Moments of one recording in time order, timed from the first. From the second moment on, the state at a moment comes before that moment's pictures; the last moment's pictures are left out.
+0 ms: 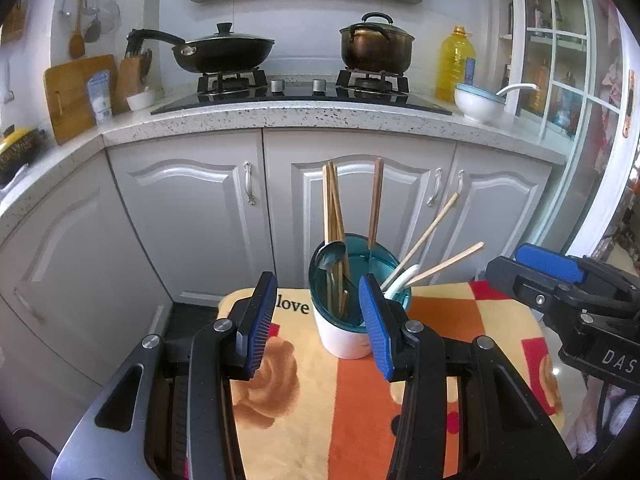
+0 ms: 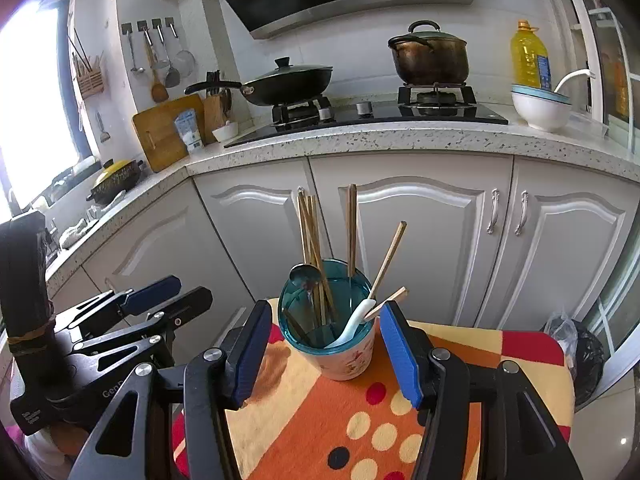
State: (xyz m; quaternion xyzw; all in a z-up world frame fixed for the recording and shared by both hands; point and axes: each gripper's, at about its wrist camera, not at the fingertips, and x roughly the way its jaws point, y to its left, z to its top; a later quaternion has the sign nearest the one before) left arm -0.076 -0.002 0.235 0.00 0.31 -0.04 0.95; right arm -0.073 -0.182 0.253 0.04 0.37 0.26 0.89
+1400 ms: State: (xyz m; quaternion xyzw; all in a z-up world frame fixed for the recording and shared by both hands) left arm -0.075 -0.004 0.229 0.01 0.32 -0.02 0.95; right arm -0.071 -0.177 0.240 0.03 0.39 0.26 0.88
